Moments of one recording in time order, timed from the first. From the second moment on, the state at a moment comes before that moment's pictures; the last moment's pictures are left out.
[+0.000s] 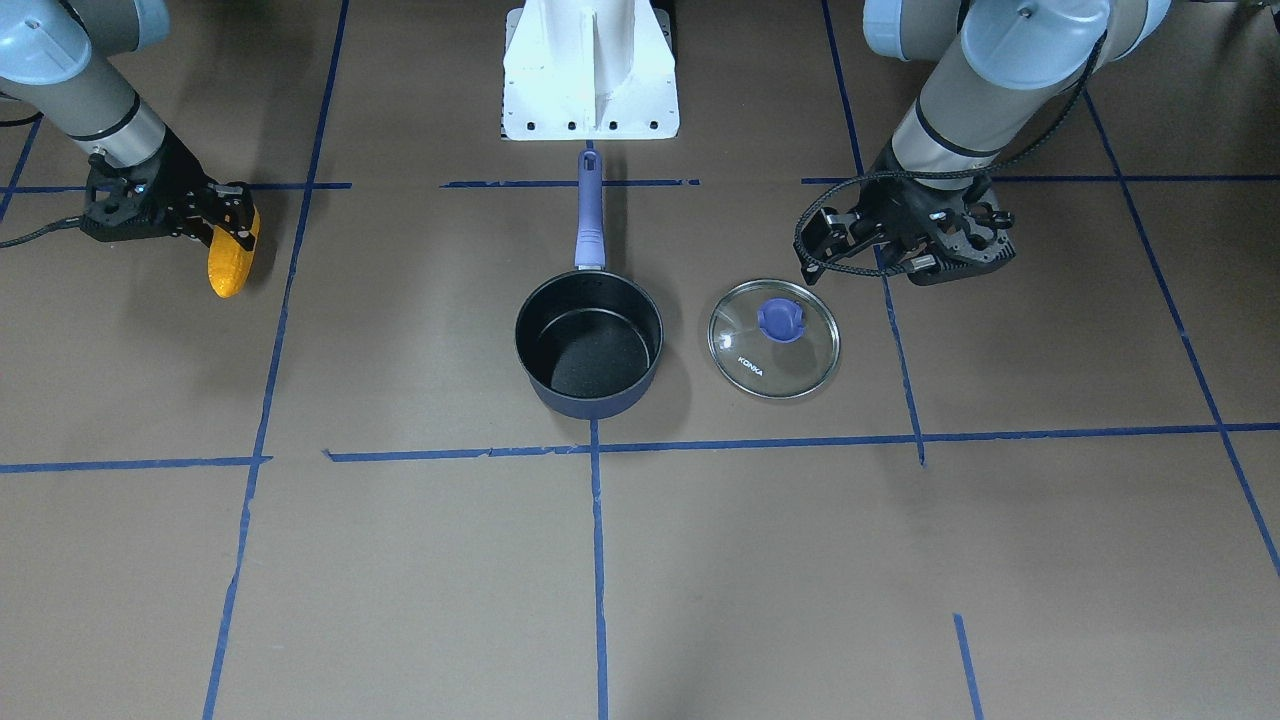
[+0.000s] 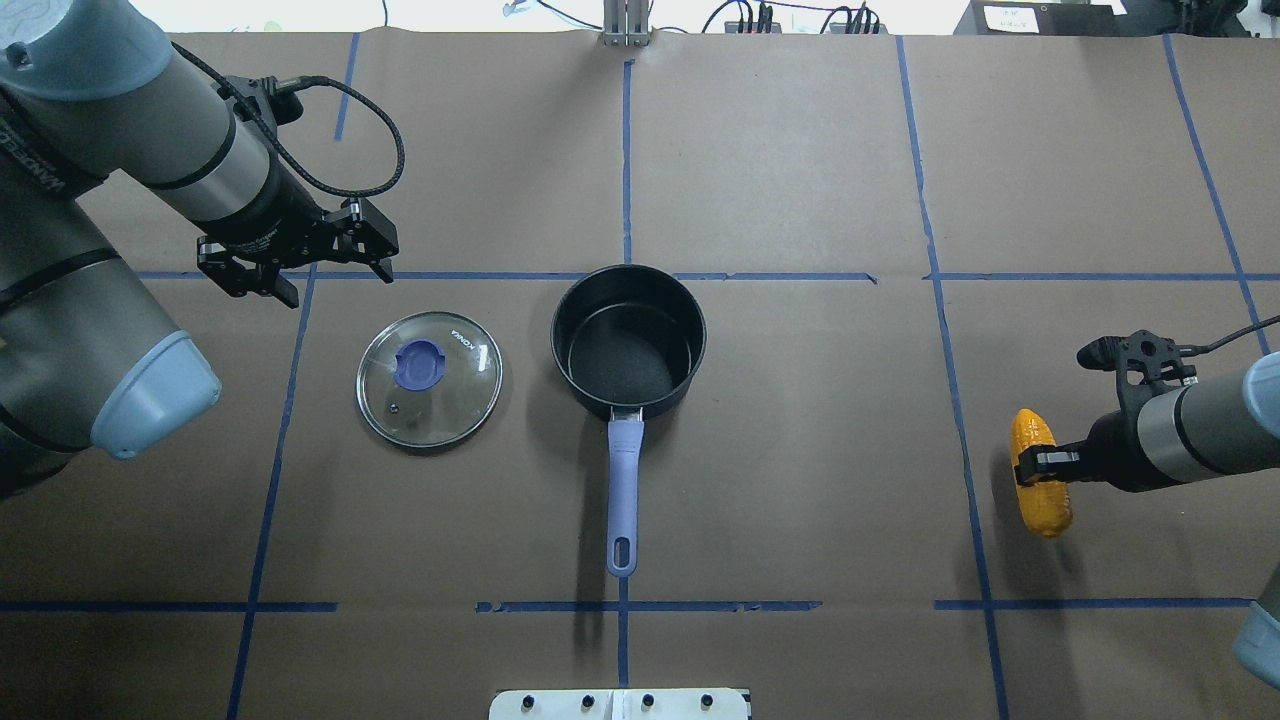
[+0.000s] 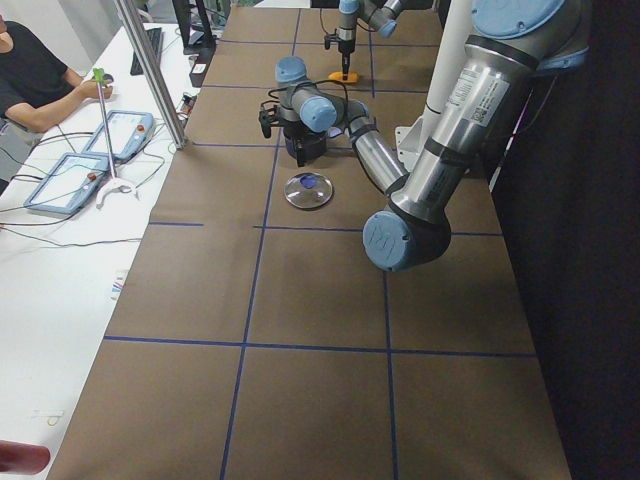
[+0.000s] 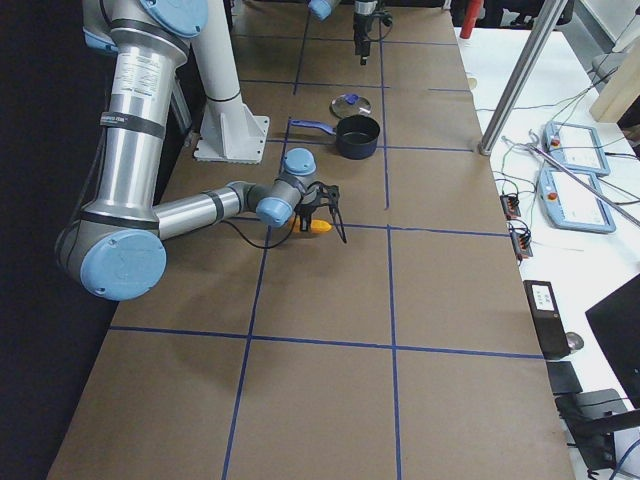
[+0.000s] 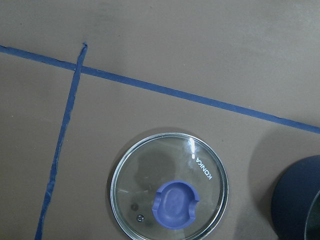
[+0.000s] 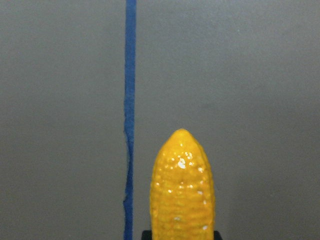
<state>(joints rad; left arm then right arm) -0.86 -2.04 -1.92 -1.47 -2.19 -1.20 0.66 -1.78 1.98 -0.97 2.02 1.13</state>
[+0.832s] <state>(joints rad) -1.01 -1.90 -1.91 -1.45 -2.19 -0.80 0.69 -1.25 2.01 -1.50 2.04 1.14</state>
